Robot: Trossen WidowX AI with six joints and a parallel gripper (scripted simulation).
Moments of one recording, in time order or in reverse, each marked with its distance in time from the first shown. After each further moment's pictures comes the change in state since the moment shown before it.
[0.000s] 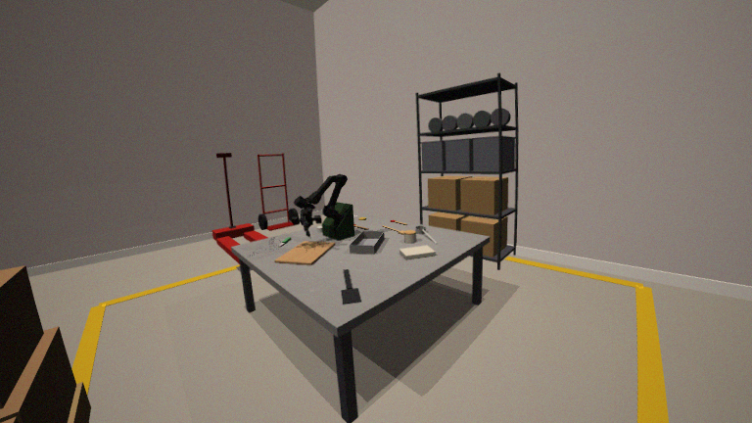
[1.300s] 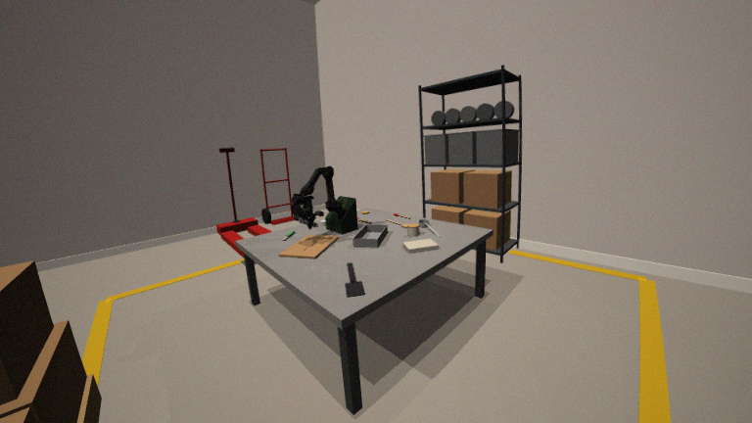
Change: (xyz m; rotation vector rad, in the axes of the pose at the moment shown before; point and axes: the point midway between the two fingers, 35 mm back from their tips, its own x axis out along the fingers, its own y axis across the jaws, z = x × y) arm 0.024 0.002 -0.004 0.210 0.458 0.056
